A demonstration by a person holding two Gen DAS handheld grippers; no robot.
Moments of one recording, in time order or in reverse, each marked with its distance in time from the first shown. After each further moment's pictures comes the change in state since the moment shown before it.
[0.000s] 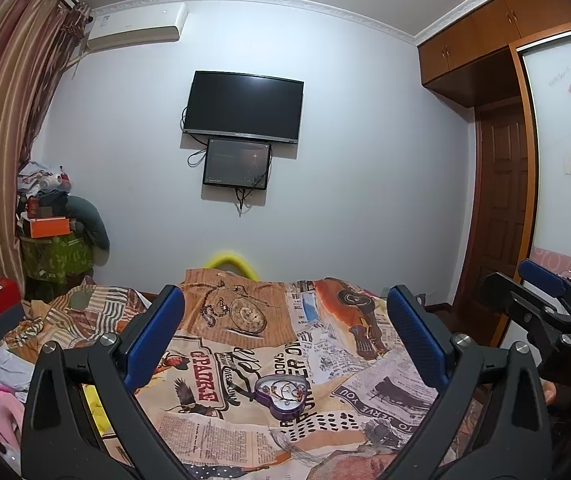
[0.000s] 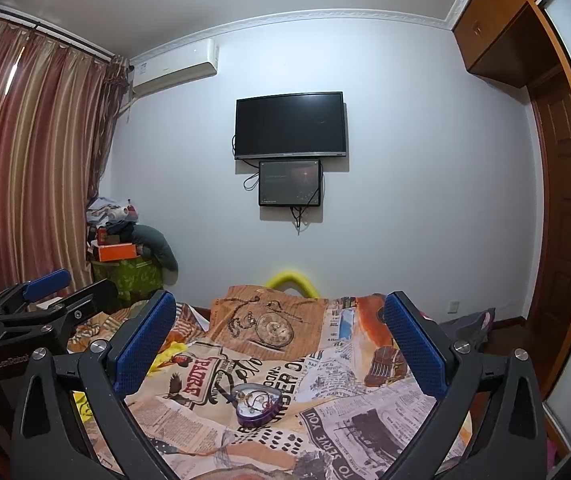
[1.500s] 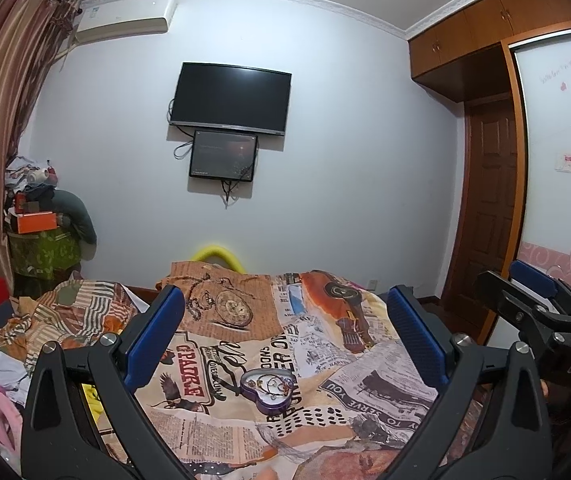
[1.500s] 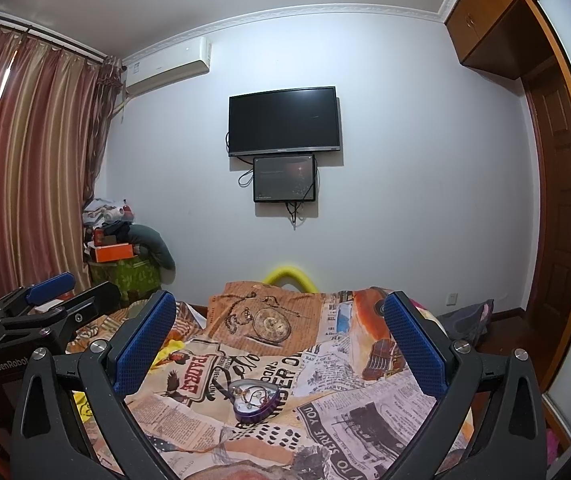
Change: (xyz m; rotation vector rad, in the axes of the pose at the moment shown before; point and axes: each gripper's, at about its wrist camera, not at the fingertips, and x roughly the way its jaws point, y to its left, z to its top) left arm 0.007 -0.001 -0.004 0.004 0.034 -0.060; right arm 0.004 -0.006 -0.002 0.023 0.018 -0.010
